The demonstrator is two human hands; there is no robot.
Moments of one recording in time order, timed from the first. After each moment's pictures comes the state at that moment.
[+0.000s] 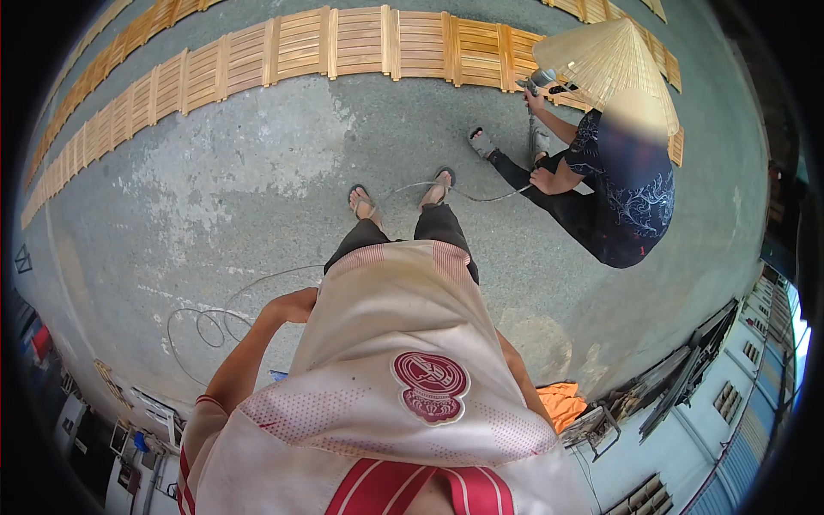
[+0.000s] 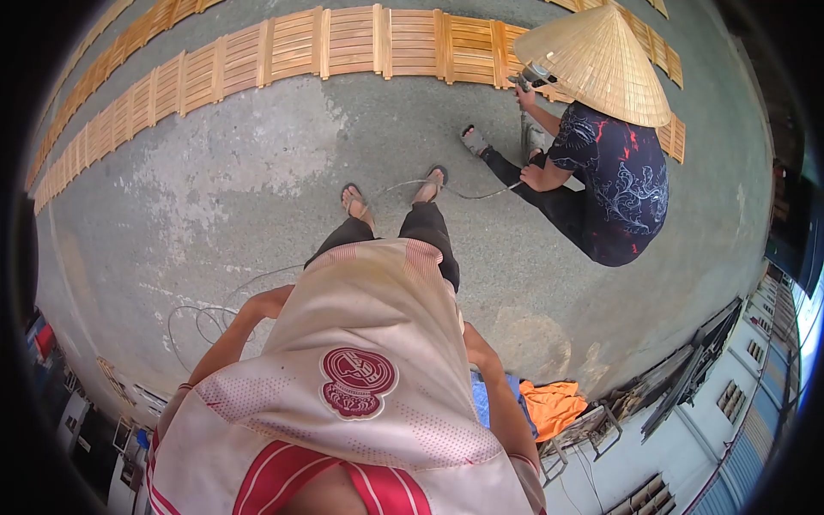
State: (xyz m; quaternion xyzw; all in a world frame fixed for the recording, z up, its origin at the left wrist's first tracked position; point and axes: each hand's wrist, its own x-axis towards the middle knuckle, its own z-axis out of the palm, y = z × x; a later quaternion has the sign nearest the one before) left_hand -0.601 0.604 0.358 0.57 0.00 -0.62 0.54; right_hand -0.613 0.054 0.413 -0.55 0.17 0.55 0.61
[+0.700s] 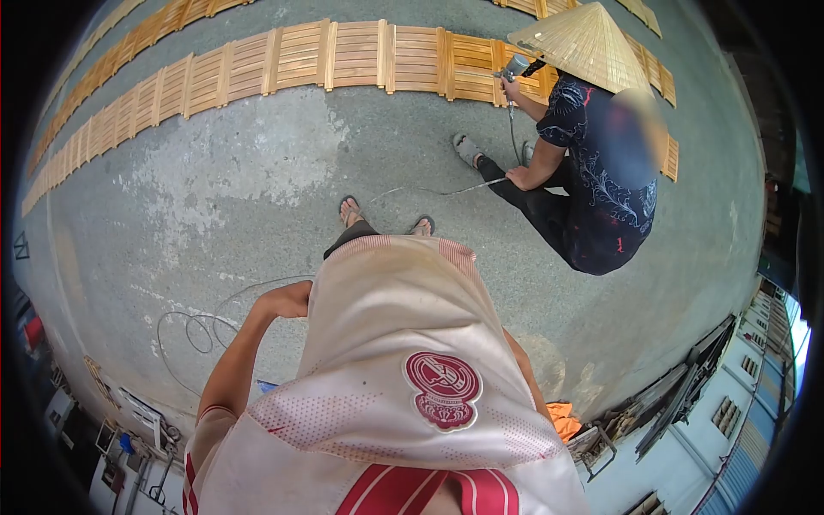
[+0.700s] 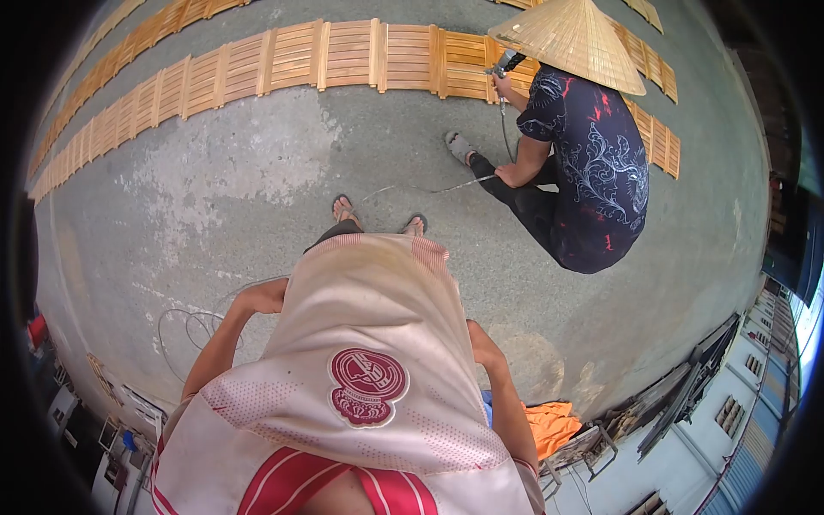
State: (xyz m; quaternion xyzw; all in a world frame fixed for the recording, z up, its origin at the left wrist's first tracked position) left_hand -0.614 0.559 0.357 0.58 -0.03 -0.54 0.61; right_hand -0.633 0.001 0.420 -0.55 0.15 0.53 0.63
